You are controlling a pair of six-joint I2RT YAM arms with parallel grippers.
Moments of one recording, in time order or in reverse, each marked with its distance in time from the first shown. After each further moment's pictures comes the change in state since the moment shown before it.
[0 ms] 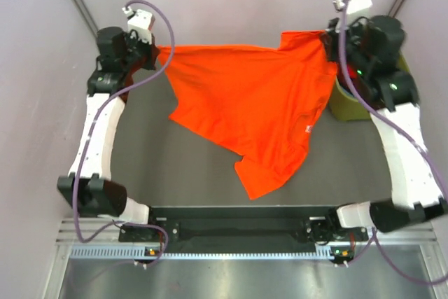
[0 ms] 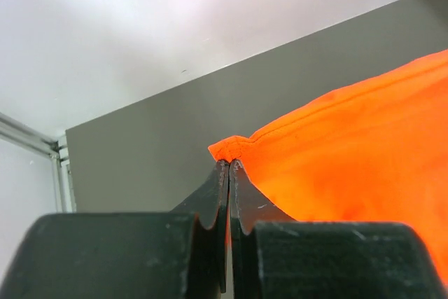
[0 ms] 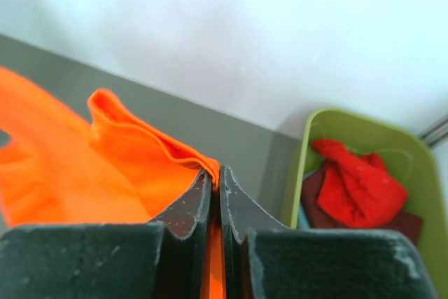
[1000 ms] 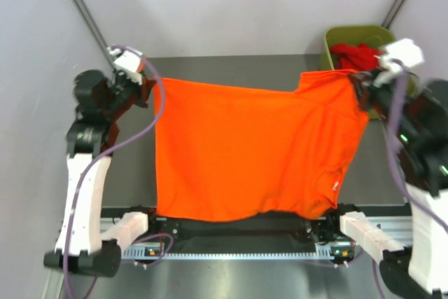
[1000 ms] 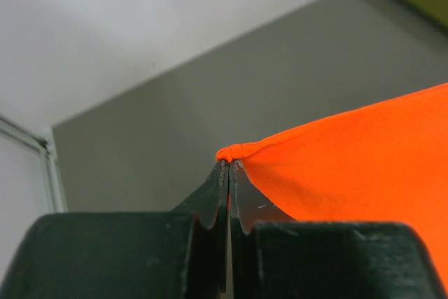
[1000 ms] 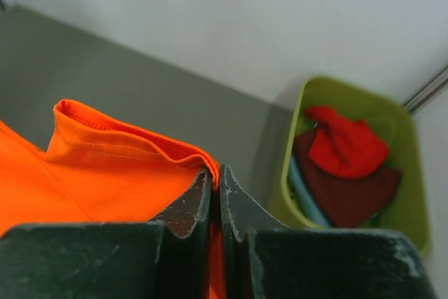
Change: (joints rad) left arm -0.004 -0.516 -0.268 -0.129 0.120 0.015; right arm -0.081 -0.513 -0.178 -0.186 -0.098 -0.029
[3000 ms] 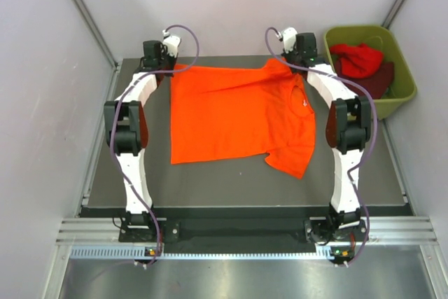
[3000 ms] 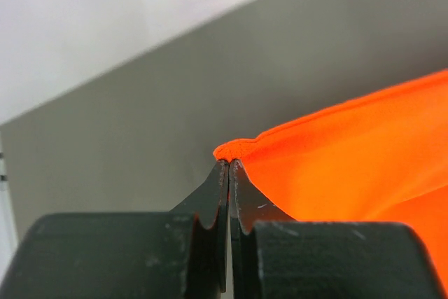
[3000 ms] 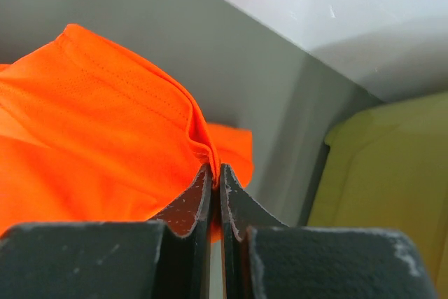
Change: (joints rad) left arm 0.020 1.235 0.440 0.466 -0.246 0.144; right arm 0.025 1.347 0.300 0.475 0.189 -0.213
